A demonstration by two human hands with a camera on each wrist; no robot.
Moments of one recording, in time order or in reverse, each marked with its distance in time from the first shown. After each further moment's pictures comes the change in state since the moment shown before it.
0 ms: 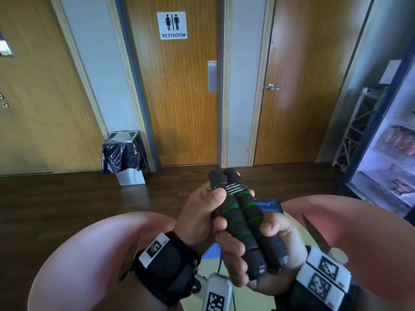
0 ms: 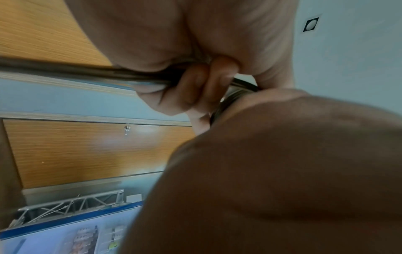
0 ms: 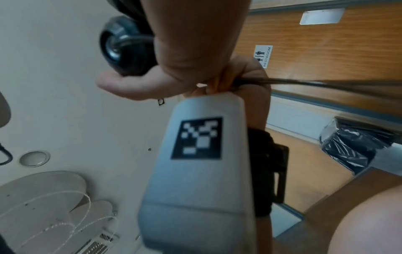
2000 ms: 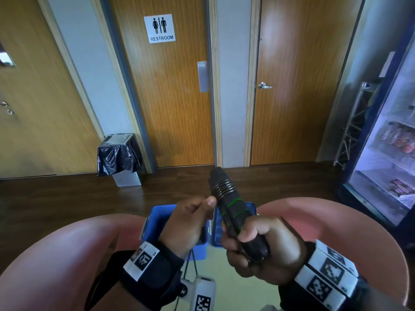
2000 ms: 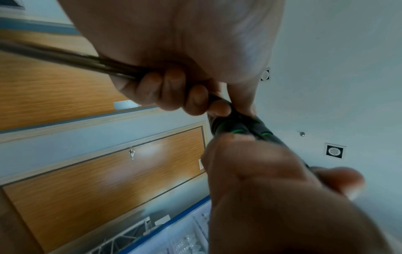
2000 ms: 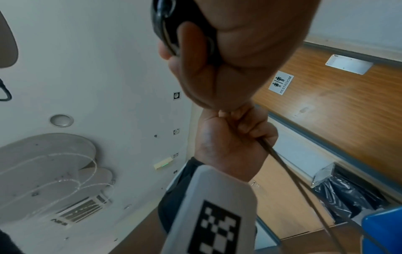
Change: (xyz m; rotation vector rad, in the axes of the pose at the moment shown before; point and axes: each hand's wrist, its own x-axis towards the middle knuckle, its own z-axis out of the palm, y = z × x) left_hand 0.076 -0.102 0.089 0.560 0.294 0.141; right_hand -0.134 -0.103 -0.086 -0.234 0.337 0.180
